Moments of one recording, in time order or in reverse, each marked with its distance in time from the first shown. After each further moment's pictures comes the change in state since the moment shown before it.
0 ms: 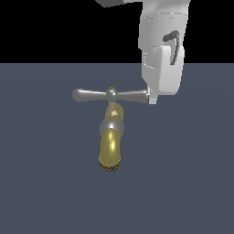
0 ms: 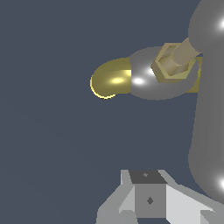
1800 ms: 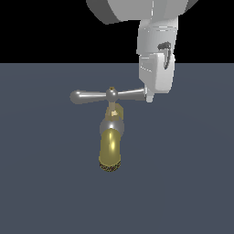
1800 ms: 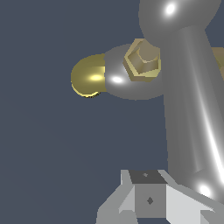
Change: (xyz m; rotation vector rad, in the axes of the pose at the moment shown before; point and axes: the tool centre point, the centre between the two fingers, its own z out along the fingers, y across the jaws) arm -0.001 0.044 0.009 0.008 0.006 -0.044
